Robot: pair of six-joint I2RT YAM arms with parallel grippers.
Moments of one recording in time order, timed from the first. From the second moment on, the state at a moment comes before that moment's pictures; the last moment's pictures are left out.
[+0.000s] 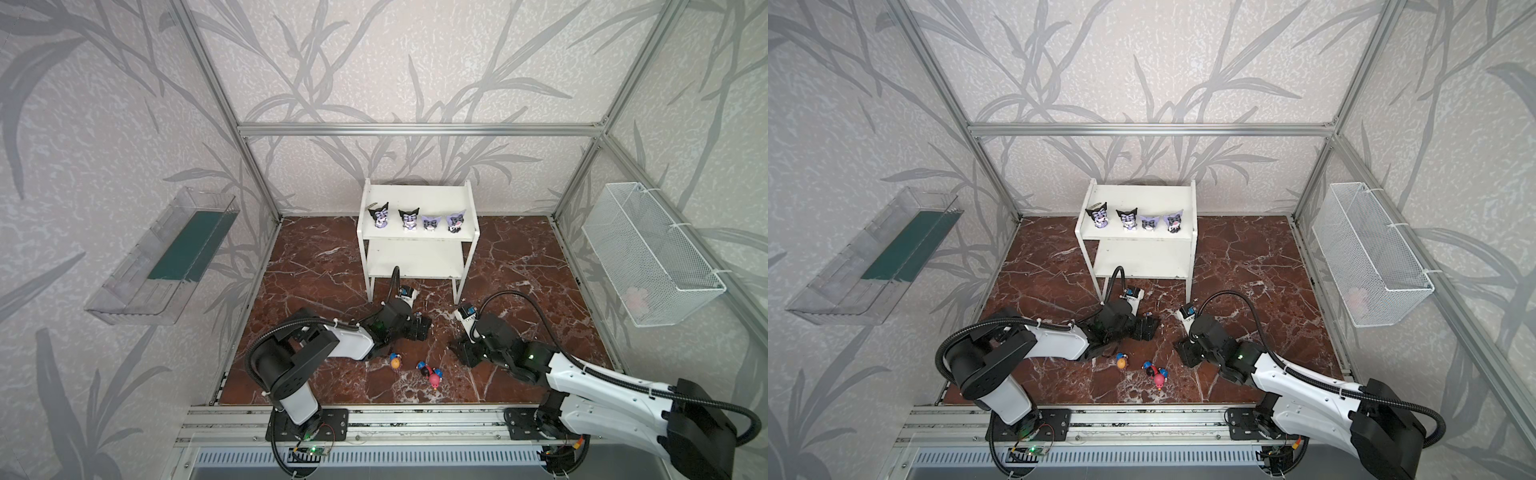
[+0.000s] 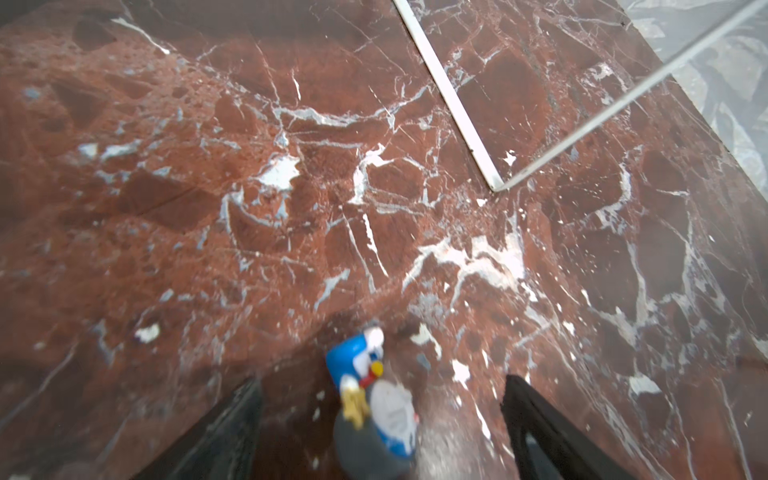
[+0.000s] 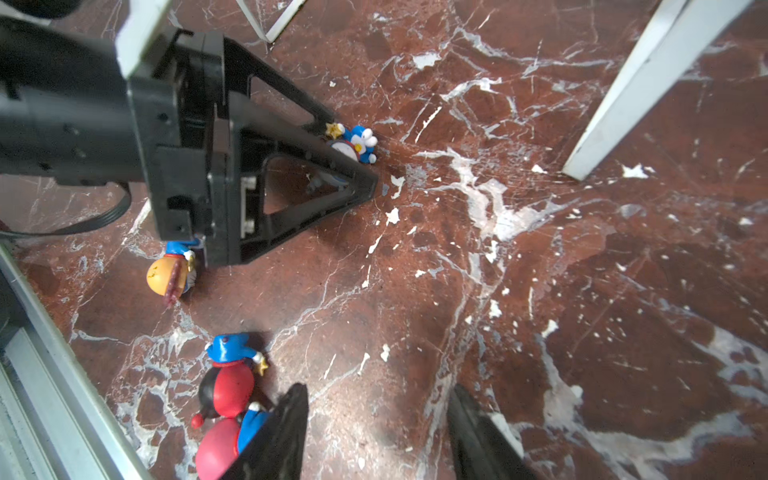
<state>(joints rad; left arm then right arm) -0.80 1.70 0.59 0.46 -0.04 -0.49 0.85 0.97 0.40 -0.19 0.03 0.36</state>
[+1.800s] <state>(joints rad) -0.82 0.50 0.59 -0.46 -0.01 -0.36 0.86 1.54 0.76 -0.38 -0.01 0.10</state>
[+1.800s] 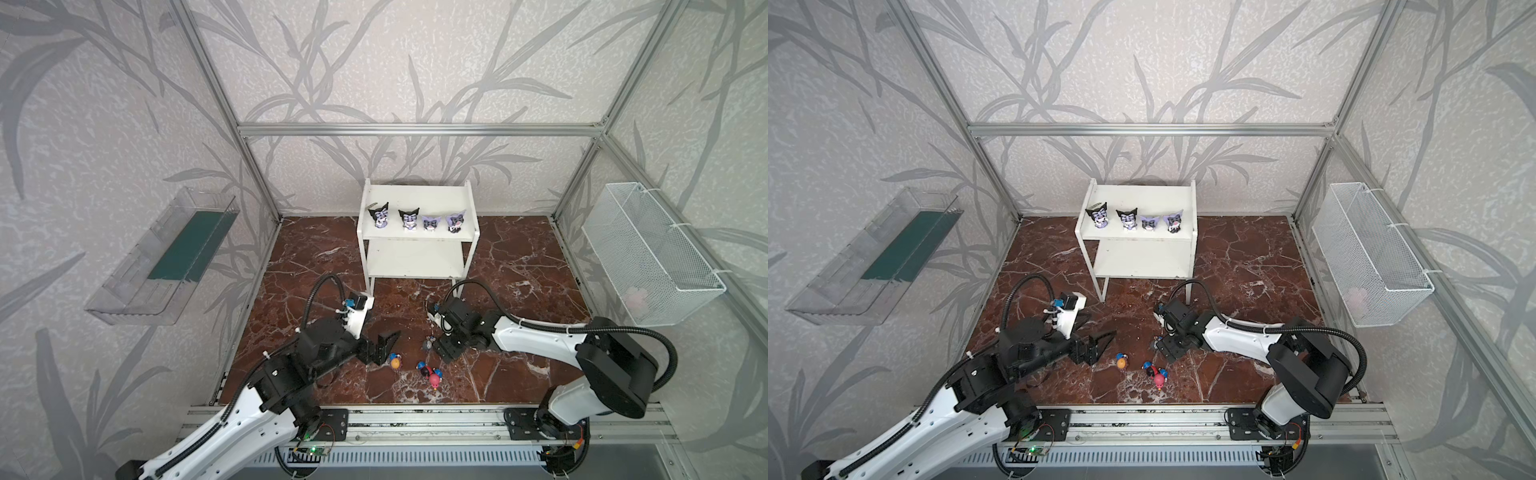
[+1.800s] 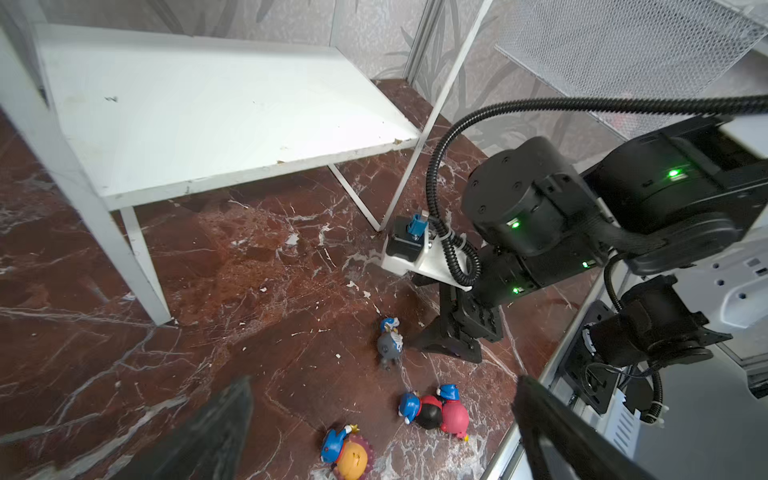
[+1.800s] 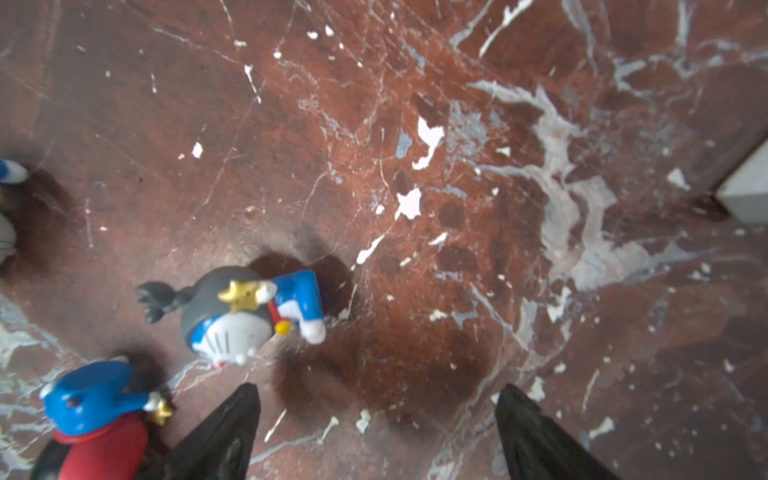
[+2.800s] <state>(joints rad) -0.82 0.27 0.62 -0.63 -0.09 -0.35 0.91 1.74 0.99 -0.48 -0.01 -0.14</state>
